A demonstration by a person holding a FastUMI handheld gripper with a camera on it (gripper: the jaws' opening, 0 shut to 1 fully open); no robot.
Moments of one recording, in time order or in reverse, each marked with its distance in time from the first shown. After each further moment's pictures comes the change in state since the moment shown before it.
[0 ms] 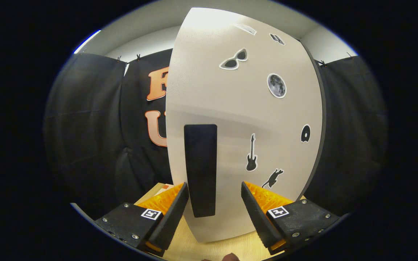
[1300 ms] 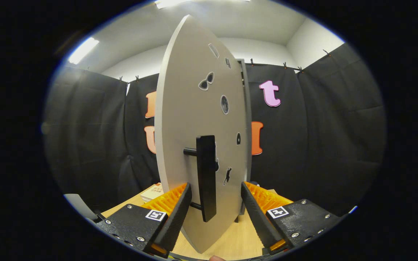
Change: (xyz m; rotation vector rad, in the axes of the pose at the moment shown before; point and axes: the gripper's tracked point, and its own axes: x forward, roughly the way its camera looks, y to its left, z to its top) arm -0.155 -0.143 -0.008 0.034 -0.131 0.021
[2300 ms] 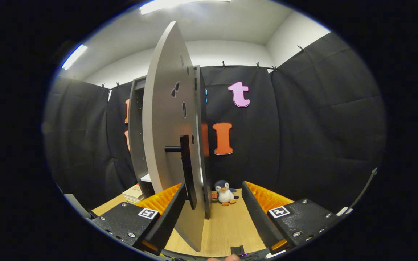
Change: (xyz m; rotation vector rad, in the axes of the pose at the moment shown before) arm -0.059 -0.182 0.006 0.050 -0.006 -0.100
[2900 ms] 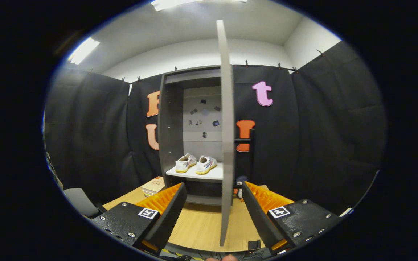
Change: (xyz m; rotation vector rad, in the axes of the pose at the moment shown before) arm -0.042 0.067 -0.013 -0.029 0.018 0.051
